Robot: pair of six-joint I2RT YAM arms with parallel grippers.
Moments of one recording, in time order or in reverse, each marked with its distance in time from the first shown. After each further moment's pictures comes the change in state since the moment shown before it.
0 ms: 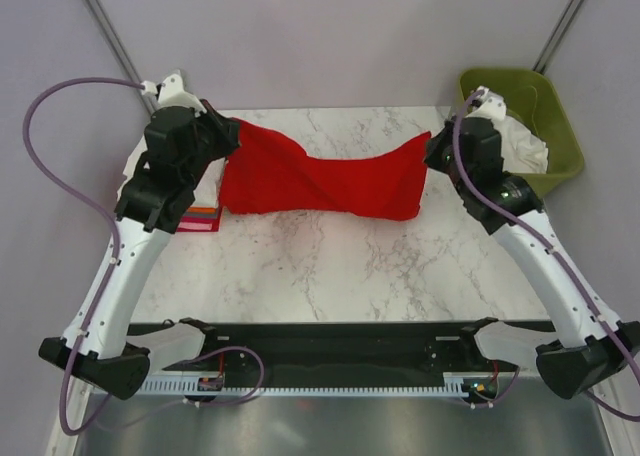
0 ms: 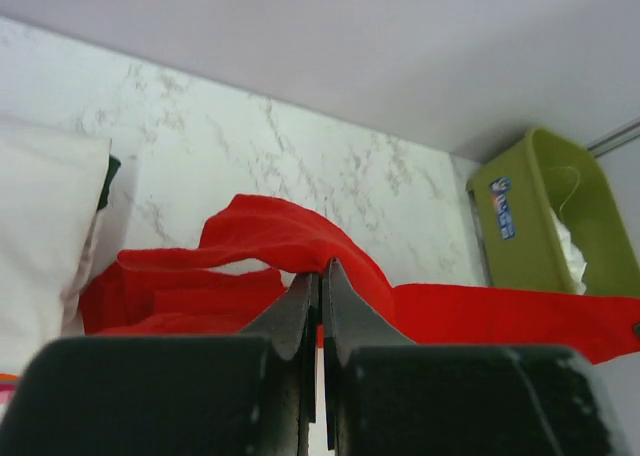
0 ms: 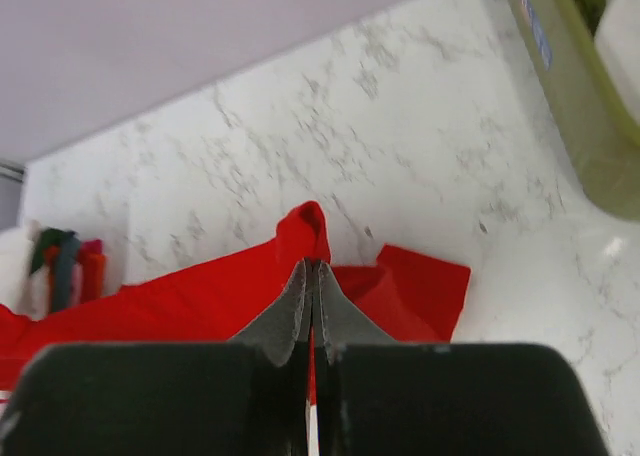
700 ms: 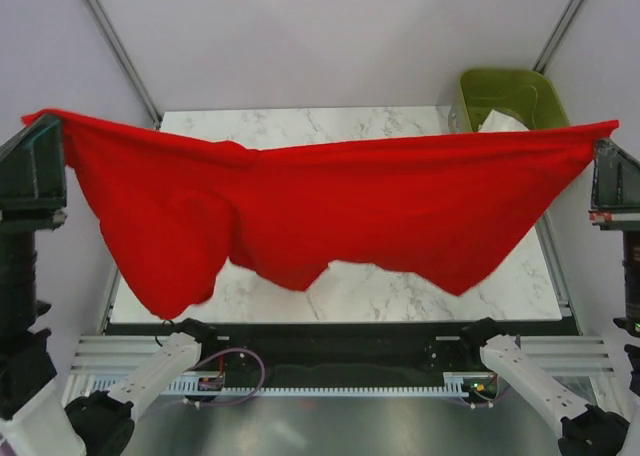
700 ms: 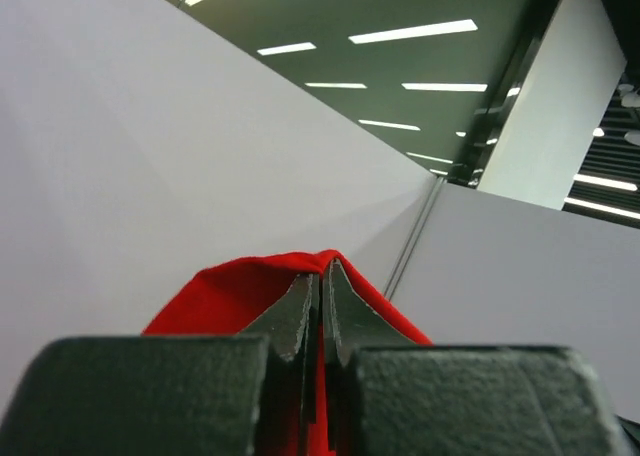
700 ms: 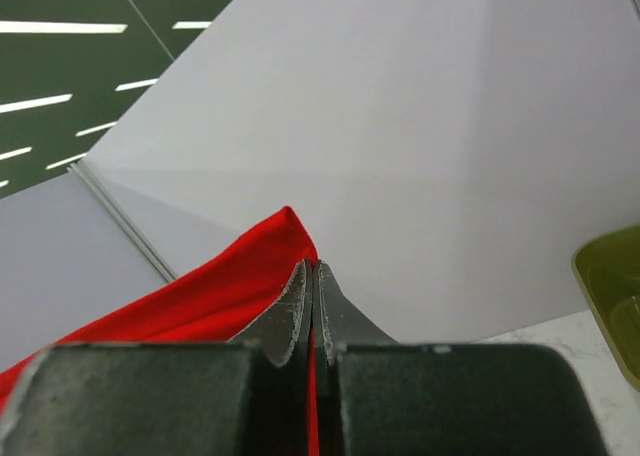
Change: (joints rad) left arm 0.000 -0.401 0.445 0.148 0.113 0.063; right arm -0.002 -0.545 0.435 -0.036 0.019 -0.080
